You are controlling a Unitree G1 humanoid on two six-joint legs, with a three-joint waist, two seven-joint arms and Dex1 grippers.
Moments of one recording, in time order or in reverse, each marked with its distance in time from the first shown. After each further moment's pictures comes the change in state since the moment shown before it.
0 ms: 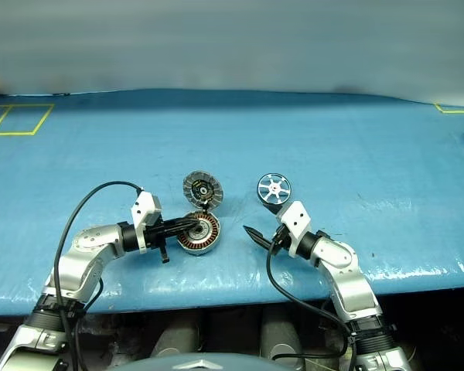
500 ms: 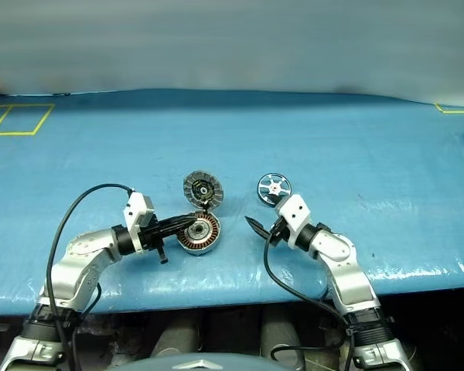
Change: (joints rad) left arm 0.076 -0.019 0.044 -0.058 -0.019 -0.001 0.049; right arm -0.057 0.004 -0.014 0.013 -0.059 -0.002 -0.091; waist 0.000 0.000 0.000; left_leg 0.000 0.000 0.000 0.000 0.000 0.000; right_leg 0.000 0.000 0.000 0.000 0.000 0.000
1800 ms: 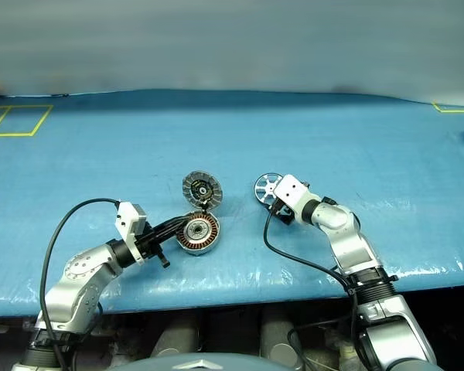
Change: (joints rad) left arm 0.132 -0.059 0.044 -0.102 -0.033 -0.019 0.168; right arm -0.251 -0.115 0.097 0.196 -0.248 0.114 -0.021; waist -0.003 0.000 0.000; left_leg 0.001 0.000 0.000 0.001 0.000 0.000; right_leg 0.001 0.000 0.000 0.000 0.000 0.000
